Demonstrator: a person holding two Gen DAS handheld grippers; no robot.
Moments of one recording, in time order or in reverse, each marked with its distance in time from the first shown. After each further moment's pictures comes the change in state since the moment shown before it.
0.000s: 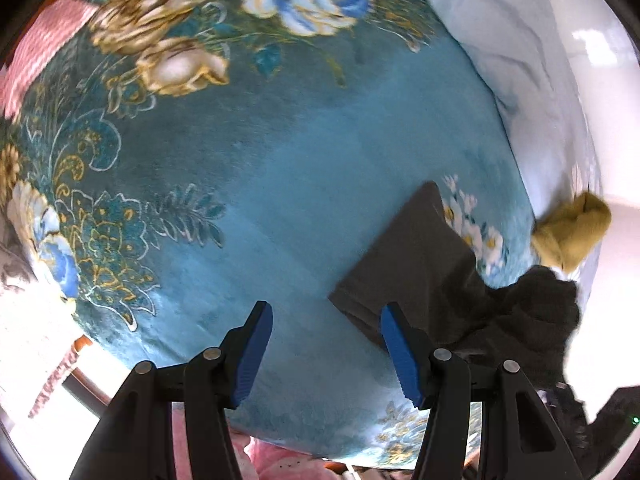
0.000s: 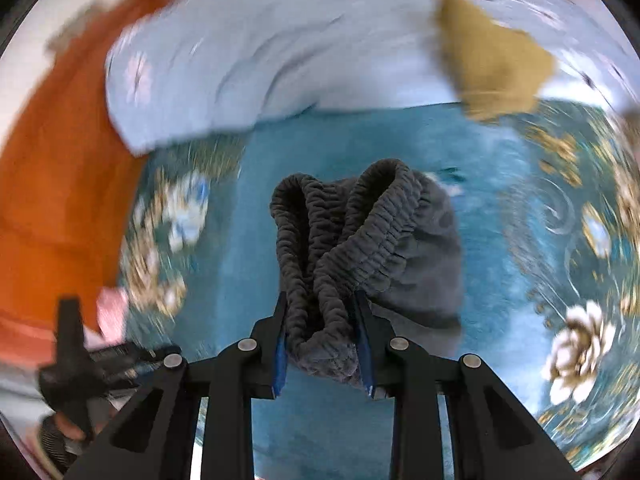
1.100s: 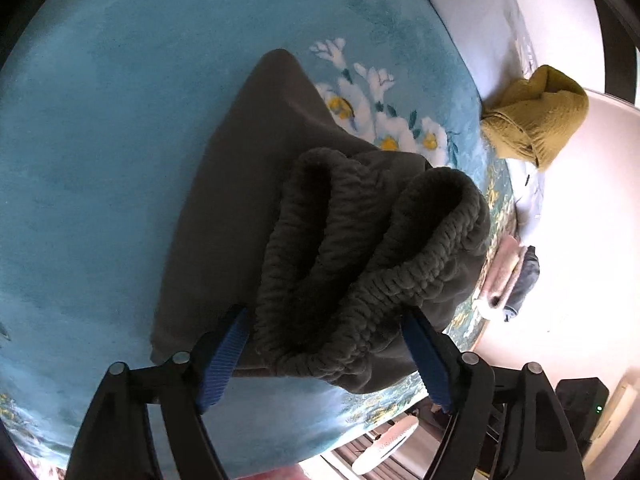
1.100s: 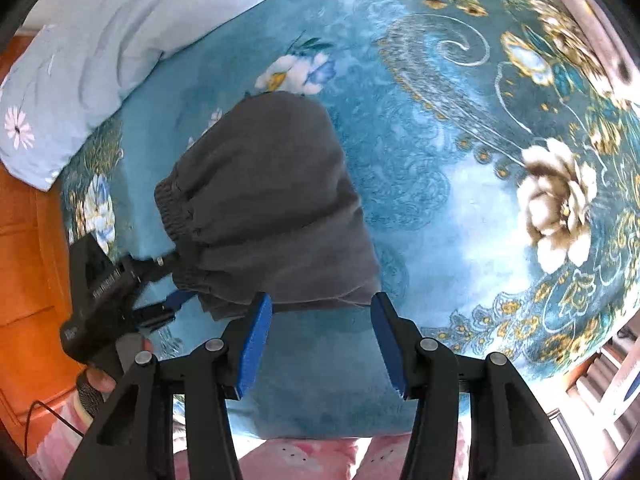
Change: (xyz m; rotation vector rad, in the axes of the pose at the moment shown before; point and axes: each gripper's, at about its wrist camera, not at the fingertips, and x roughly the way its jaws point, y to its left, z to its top) left arm 0.163 -0.115 0.020 0.343 0.320 -0.246; right arm 0.041 -0.124 -0.048 0.429 0.274 -0.114
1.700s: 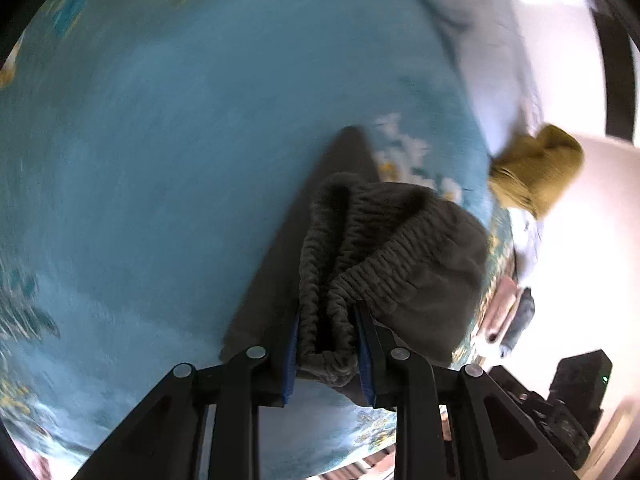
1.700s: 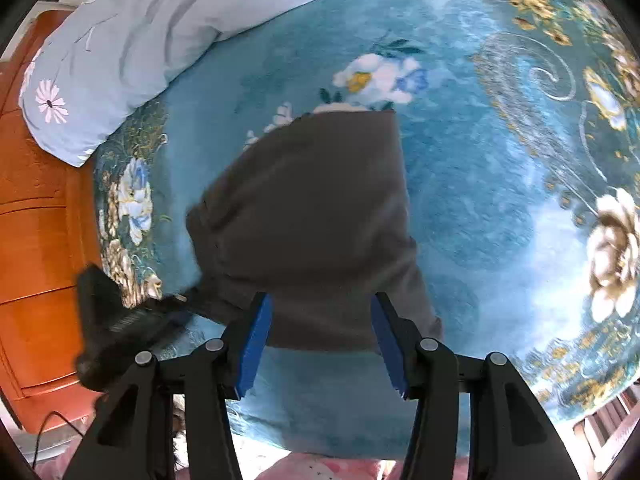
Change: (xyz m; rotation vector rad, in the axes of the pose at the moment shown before) left arm -0.047 0.066 -0.004 -0.121 -0.127 -0.009; right arm 0.032 0.049 0.025 -0.116 0.014 0.126
